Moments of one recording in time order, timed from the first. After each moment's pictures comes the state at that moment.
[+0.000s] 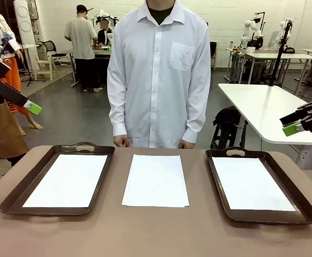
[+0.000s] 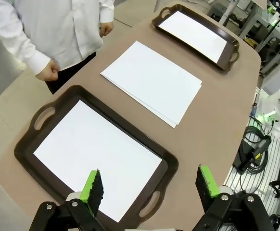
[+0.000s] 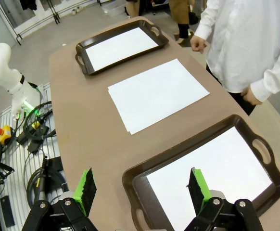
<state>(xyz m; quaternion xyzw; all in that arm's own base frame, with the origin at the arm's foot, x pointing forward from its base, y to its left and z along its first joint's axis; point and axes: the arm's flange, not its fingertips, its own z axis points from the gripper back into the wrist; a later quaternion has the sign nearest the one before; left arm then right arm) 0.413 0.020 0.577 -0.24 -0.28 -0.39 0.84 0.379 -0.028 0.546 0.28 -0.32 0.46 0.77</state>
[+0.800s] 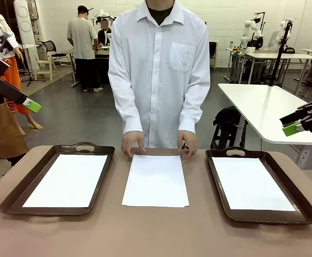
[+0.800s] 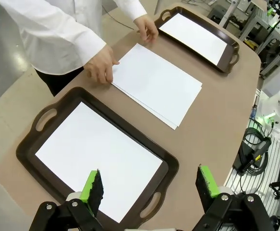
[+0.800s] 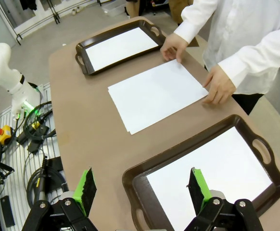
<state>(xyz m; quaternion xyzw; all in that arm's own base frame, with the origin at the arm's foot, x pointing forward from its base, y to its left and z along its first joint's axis) 0.414 0.022 0.581 -0.24 -0.28 -0.39 0.84 0.379 -0.028 0.546 0.28 -0.32 0.46 0.77</state>
